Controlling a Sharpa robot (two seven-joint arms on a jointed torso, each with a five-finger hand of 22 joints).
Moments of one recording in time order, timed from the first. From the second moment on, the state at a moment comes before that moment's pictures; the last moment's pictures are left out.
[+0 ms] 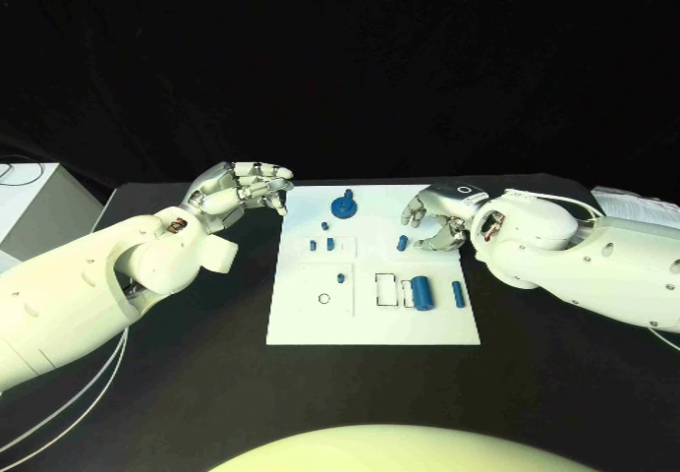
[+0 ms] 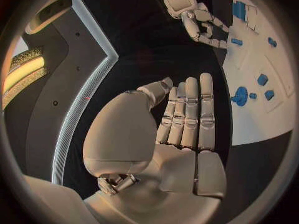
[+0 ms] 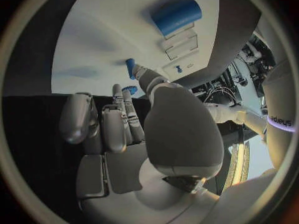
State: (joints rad) left arm 0.86 -0.89 0.40 1.47 -0.30 0.00 0.28; left_hand 1.37 -0.16 0.56 0.00 0.05 0.95 0.17 0.21 0.41 1.07 0.10 0.34 0.14 1.00 0.04 0.89 0.41 0.17 0.98 0.13 0.68 0.60; right arm 1.25 -0.82 -0.12 1.51 -1.66 -0.22 -0.19; right_hand 1.37 -0.27 0.37 0.09 0.19 0.95 0.09 0.09 0.39 1.06 0.09 0.14 0.08 1.46 -0.01 1.36 1.24 0.08 1.47 0.09 1.08 1.31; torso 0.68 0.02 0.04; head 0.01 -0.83
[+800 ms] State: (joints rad) left arm 0.86 -0.89 0.40 1.48 -0.30 0.00 0.28; left_hand 1.37 -0.16 0.56 0.00 0.05 0.95 0.17 0.21 0.41 1.07 0.11 0.34 0.14 1.00 0.04 0.89 0.41 0.17 0.98 0.13 0.68 0.59; right arm 1.23 -0.75 -0.13 1.45 -1.70 -0.21 -0.18; right_hand 1.40 -0.24 0.46 0.13 0.20 1.03 0.12 0.12 0.39 1.13 0.07 0.15 0.09 1.46 -0.01 1.36 1.24 0.08 1.47 0.09 1.08 1.31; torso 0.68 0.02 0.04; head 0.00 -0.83
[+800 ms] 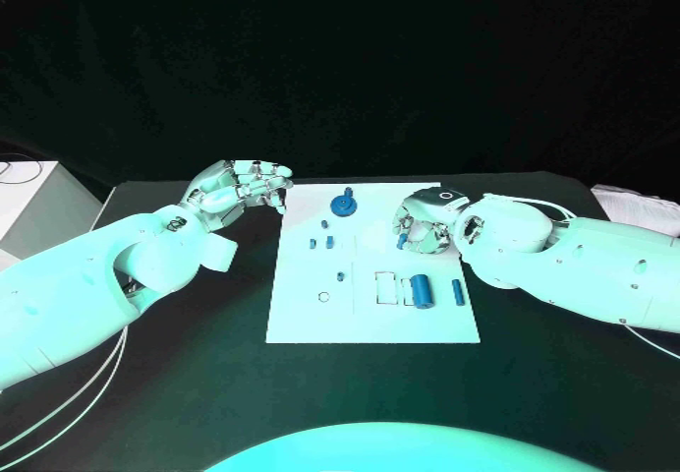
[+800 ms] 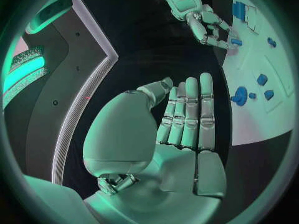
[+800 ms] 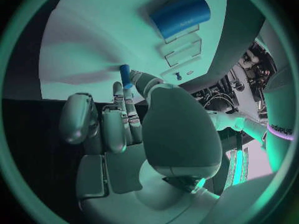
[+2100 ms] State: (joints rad) left arm 0.86 -0.89 0.40 1.48 -0.30 0.00 0.28; left_hand 1.37 -0.16 0.56 0.00 0.05 0.95 0.17 0.21 0.41 1.07 0.11 0.34 0.14 1.00 0.04 0.88 0.41 0.17 0.98 0.13 0.67 0.59; right arm 1.22 -0.75 -0.13 1.48 -1.78 -0.27 -0.21; right_hand 1.41 -0.20 0.67 0.06 0.06 1.10 0.11 0.18 0.45 1.22 0.09 0.13 0.09 1.47 -0.03 1.38 1.25 0.08 1.47 0.07 1.15 1.31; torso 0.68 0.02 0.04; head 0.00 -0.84
